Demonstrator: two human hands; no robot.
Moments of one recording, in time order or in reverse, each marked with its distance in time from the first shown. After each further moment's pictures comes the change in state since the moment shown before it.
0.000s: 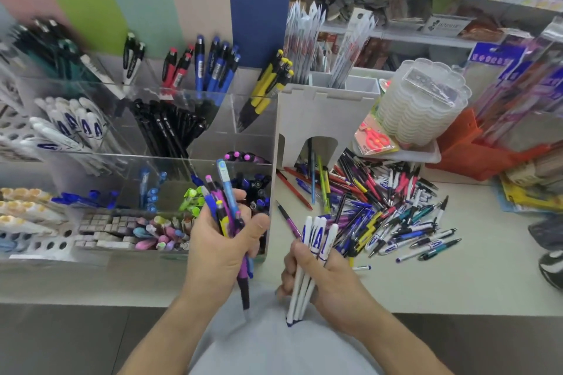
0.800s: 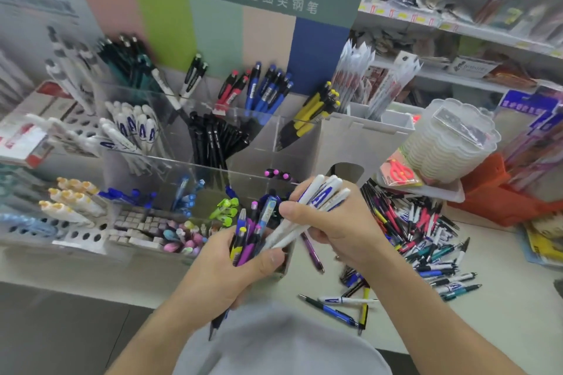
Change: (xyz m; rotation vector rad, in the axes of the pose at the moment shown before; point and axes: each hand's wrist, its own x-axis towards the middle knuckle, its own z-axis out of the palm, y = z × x) left_hand -0.021 0.056 -0.030 0.480 -0.144 -0.132; right_hand 0.039 -0.106 0.052 -0.375 -0.137 -0.338
